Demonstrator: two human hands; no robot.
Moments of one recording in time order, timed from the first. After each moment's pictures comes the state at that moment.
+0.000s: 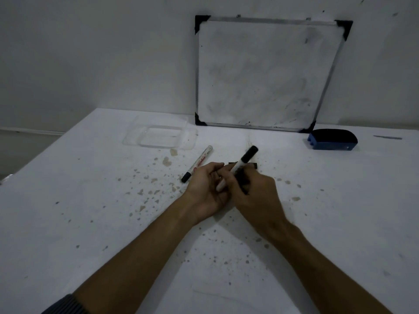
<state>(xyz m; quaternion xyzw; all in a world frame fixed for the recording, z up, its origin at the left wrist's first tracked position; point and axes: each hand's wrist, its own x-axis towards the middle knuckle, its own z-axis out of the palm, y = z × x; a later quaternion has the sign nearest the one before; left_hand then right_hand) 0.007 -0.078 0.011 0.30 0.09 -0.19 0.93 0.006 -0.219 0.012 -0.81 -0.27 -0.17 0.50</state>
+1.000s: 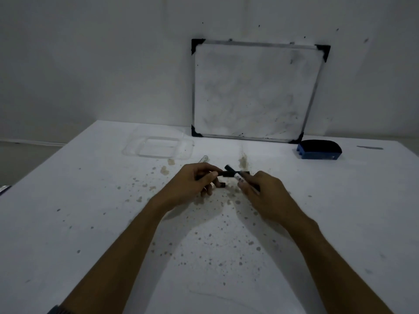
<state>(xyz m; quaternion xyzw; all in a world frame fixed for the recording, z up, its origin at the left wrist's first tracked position) 0.009 -0.027 0.022 0.80 -0.08 0.01 0.60 0.046 -0.268 0.016 -0.93 -0.24 -0.07 0.26</state>
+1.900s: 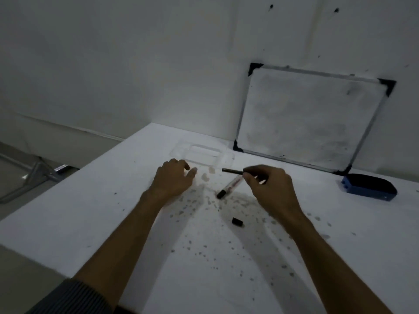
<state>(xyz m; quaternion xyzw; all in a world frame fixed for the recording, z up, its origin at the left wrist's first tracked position) -0.023 0.088 0.027 0.95 0.20 0.14 0.21 0.040 -0.178 0.063 -0.85 -0.27 -0.11 0.44</state>
